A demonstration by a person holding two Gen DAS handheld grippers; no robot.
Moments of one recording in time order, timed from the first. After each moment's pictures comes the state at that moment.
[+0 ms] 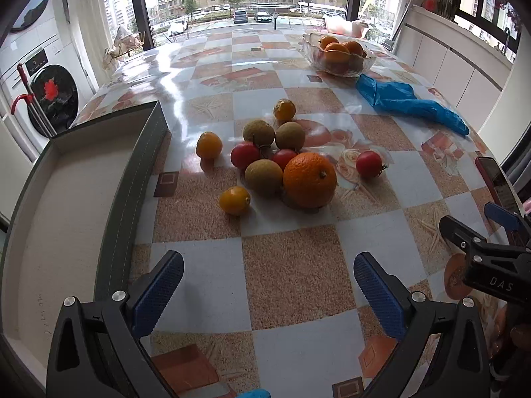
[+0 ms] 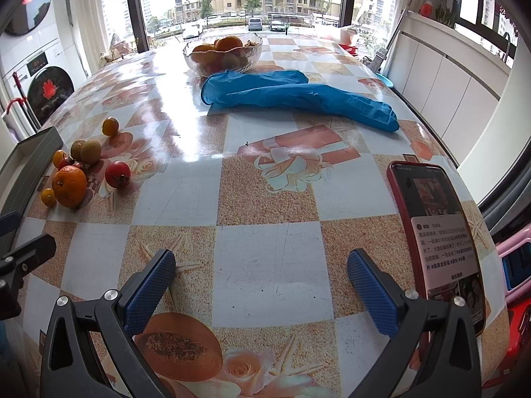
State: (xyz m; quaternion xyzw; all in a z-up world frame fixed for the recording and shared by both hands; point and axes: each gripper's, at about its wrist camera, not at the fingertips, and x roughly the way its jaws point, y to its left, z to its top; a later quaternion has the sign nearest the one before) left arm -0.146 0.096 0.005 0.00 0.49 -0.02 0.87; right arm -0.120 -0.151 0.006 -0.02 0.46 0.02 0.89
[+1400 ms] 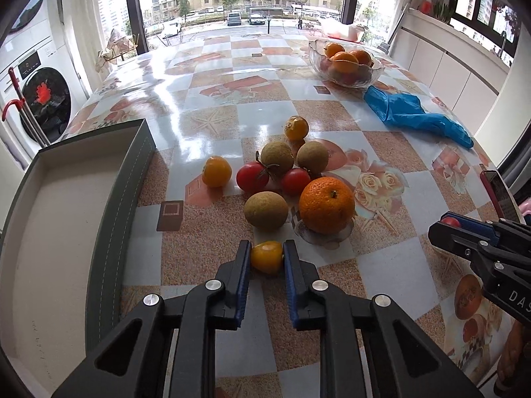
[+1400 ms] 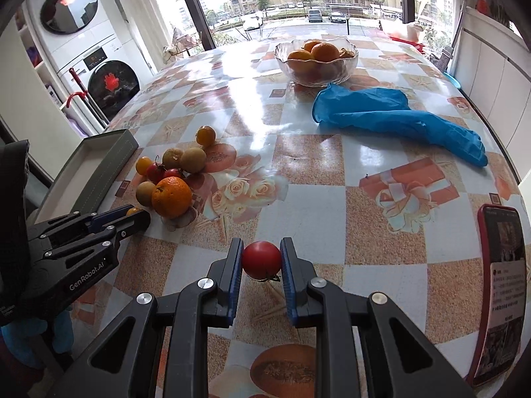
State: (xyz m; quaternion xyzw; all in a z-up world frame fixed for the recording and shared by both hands) left arm -0.123 0.111 0.012 0.00 0.48 -0.04 0.88; right arm -0.105 -0.094 0.025 0.02 0.48 0.18 0.86
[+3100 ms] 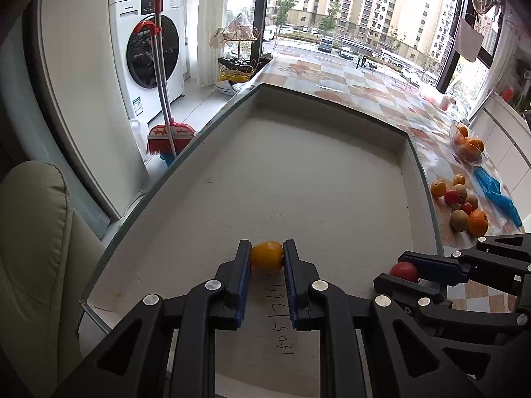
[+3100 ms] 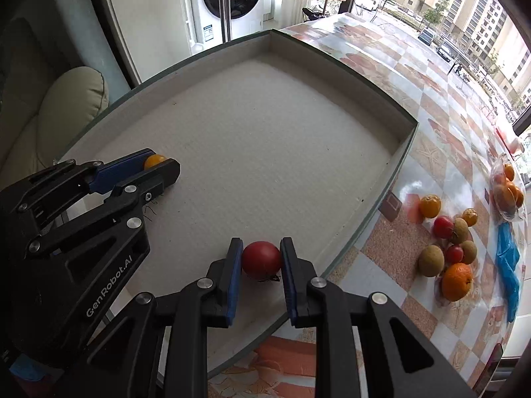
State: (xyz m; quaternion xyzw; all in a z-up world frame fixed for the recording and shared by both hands) left arm -0.211 0.315 0.016 -0.12 0.42 0.13 0.89; right arm -0.164 0.193 0.031 -0.24 0.50 0.31 0.77
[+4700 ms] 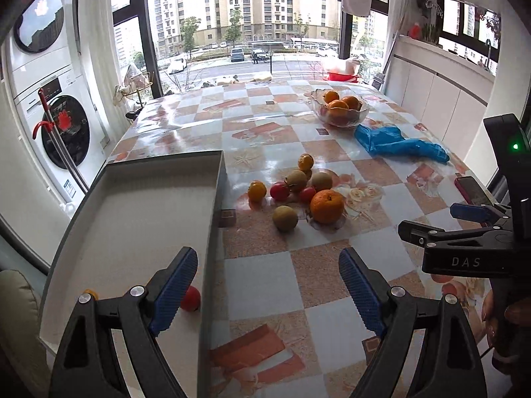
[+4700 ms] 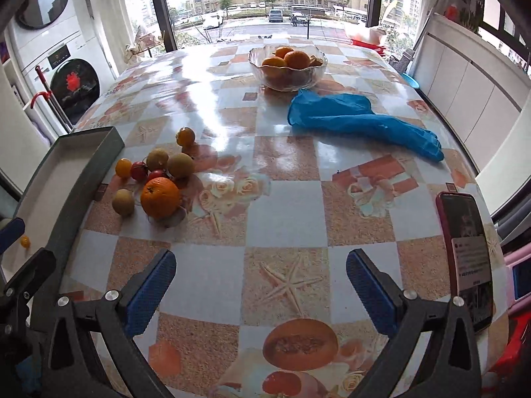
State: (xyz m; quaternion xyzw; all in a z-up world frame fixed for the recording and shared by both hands) left arm -0.186 0.128 0.066 0.03 0.40 -0.04 0.92; right arm -0.117 -0.092 0.034 -0.01 0.49 0.06 0.87
